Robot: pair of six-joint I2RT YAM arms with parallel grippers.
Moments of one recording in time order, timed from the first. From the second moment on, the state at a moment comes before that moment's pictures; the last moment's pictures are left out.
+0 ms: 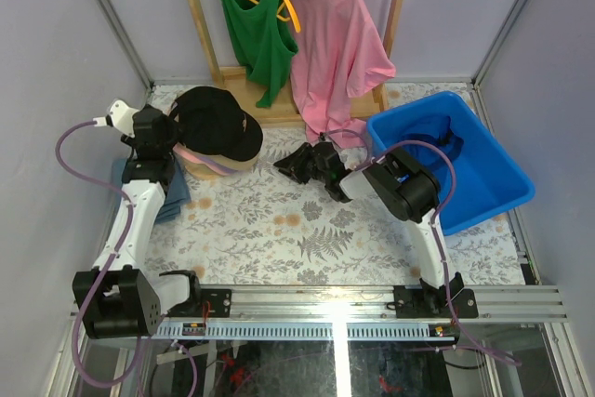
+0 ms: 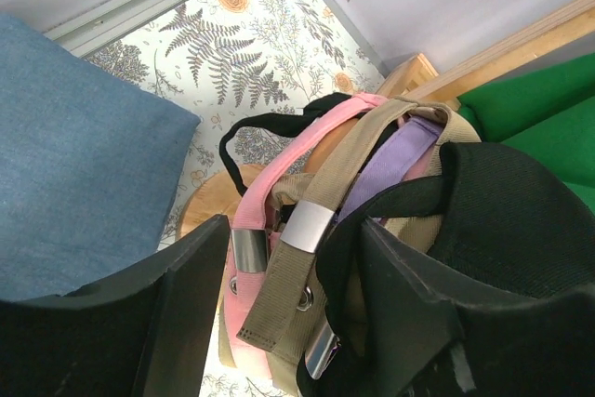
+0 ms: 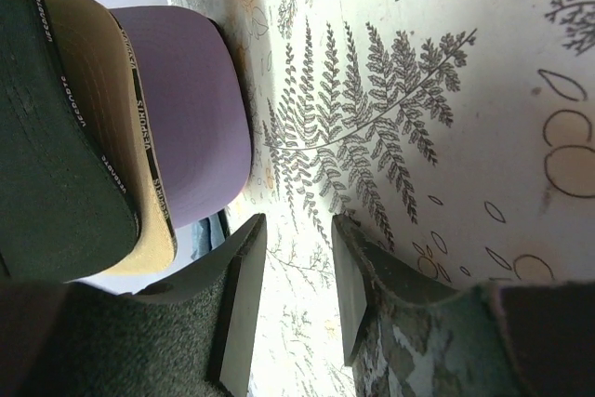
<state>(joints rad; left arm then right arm) 0.07 1.16 0.93 -0.19 -0.38 -0.74 0.67 2.24 1.11 0.74 -0.17 1.31</state>
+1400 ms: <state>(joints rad) 0.11 1.09 1.00 -0.28 -0.39 -0.74 0.67 2.15 1.05 0.69 -0.15 1.18</state>
